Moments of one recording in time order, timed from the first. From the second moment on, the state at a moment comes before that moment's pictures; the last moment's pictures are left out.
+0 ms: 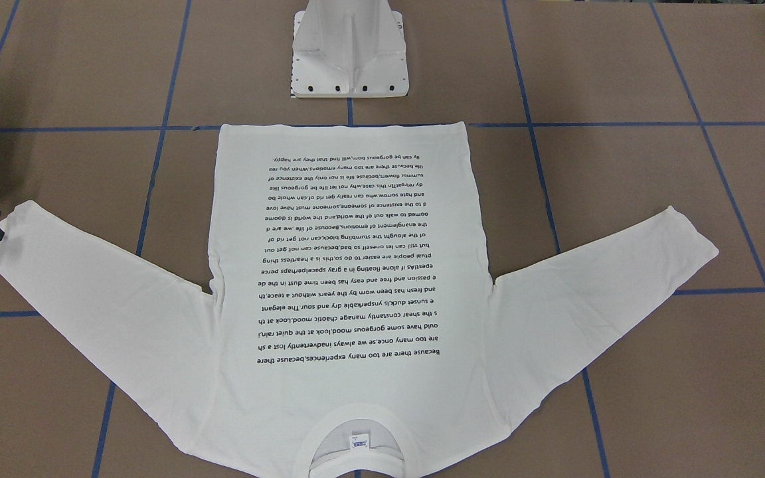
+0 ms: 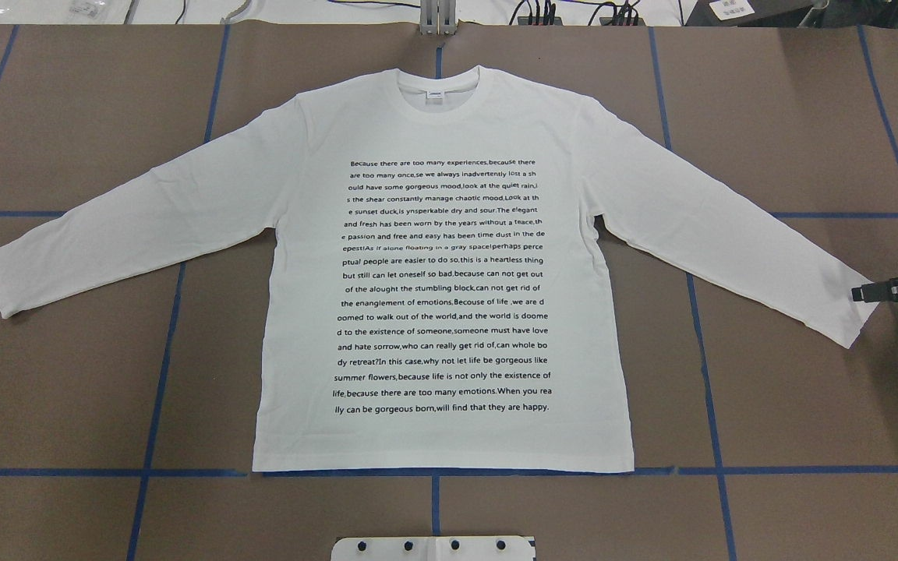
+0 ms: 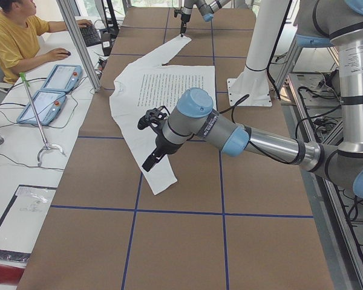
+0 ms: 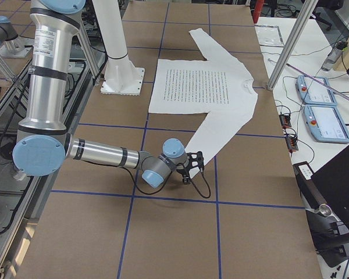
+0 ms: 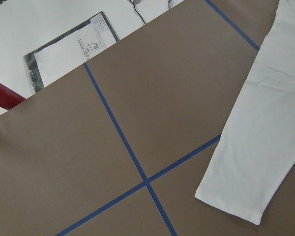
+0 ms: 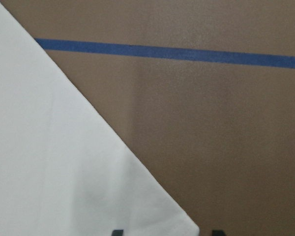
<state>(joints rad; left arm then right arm) -1.65 -1.37 -2.02 -1.87 -2.31 0.22 1.02 -1.73 1.43 -0.51 2.10 0.76</state>
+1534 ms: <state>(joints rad) -1.65 -1.37 -2.01 -1.87 -2.33 0.22 1.13 -1.43 1.85 -1.33 2.19 0.70</state>
